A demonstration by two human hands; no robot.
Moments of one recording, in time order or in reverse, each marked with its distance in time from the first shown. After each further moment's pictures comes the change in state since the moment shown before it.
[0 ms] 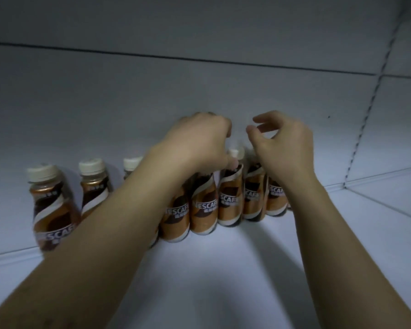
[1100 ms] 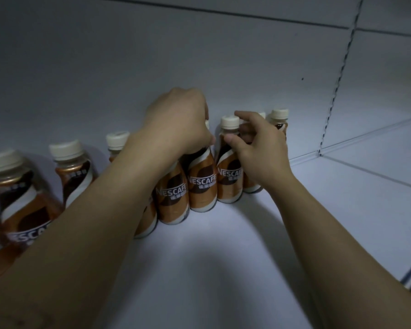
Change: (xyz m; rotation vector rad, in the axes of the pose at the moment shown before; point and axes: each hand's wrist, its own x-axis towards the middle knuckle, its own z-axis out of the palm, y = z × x) left_hand 0.038 0.017 0.048 -0.119 0.034 -0.082; right_hand -0.021 0.073 0.023 0.099 -0.107 0.085
